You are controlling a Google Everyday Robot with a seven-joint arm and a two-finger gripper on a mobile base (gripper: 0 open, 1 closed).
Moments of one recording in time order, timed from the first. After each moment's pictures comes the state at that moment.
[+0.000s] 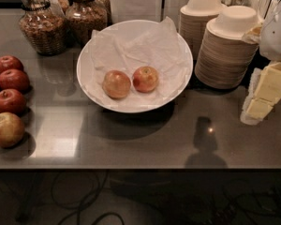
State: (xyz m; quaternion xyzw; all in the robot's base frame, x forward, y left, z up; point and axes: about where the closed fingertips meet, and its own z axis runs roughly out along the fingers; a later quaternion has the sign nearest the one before) arm 0.447 -0.207 0.973 -0.60 0.78 -0.02 0.17
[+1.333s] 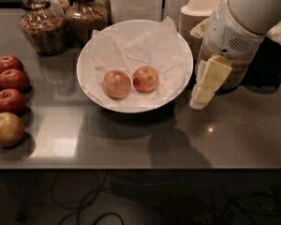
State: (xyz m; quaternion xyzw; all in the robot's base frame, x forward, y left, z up) arm 0.502 -0.127 0.958 -0.65 0.72 0.03 0.24
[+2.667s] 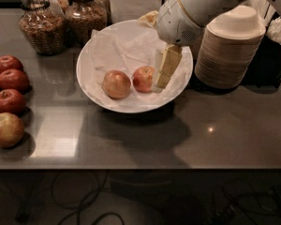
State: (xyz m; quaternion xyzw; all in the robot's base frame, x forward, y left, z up) arm 0.558 -0.021 0.955 -0.75 0.57 0.11 0.31
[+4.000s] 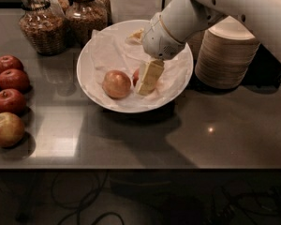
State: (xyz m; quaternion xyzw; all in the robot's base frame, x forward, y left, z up) arm 0.572 0.007 0.913 -0.74 0.58 0.13 0.31
